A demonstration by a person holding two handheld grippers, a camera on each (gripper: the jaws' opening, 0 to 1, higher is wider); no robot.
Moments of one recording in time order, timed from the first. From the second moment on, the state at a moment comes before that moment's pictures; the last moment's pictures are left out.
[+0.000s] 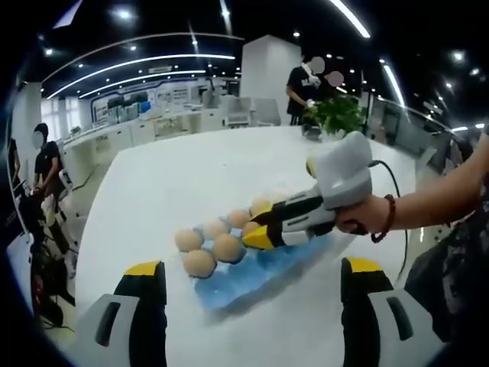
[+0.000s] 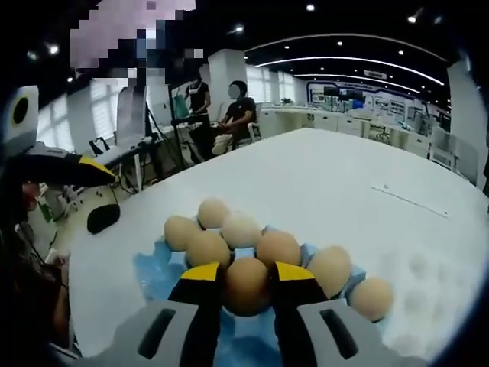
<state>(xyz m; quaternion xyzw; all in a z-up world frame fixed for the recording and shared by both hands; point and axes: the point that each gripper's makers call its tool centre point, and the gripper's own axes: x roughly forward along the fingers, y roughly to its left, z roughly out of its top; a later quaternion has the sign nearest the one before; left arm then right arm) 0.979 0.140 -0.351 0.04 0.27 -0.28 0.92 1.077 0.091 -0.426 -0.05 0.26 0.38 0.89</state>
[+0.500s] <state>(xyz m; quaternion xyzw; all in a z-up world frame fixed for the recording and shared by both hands) 0.984 0.125 -0.347 0.05 0.26 -0.28 0.92 1.079 0.083 -0.398 -0.01 0.22 0.39 0.89</state>
